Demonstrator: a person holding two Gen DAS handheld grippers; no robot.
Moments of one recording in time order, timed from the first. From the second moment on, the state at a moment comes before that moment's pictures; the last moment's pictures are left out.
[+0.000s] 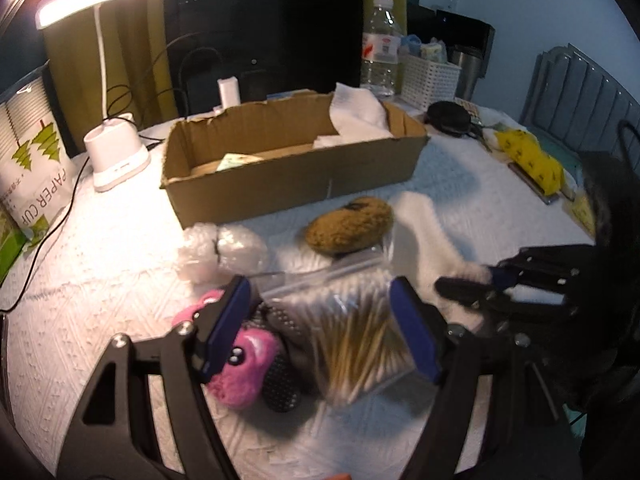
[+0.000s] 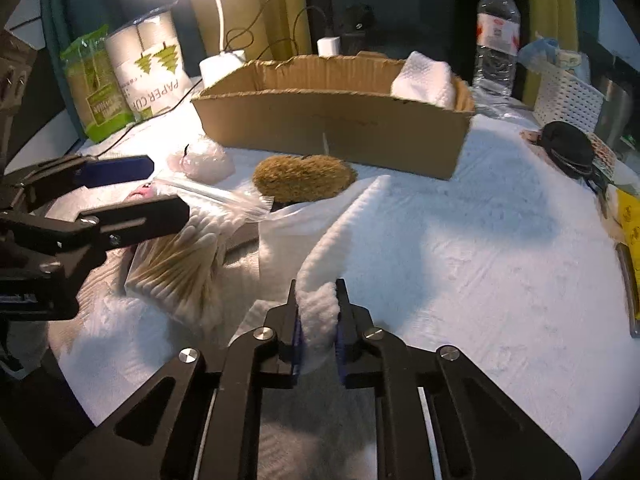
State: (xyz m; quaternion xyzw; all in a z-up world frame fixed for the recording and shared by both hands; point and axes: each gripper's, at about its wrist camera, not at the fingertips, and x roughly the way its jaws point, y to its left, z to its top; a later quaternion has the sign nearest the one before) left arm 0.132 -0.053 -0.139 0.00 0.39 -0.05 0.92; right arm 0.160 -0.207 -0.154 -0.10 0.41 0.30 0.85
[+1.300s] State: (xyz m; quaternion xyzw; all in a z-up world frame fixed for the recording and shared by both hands) left arm 0.122 -0.062 -0.136 -0.01 0.39 -0.09 0.92; right arm 0.157 -0.243 -0.103 -0.08 0.36 0.27 0.89
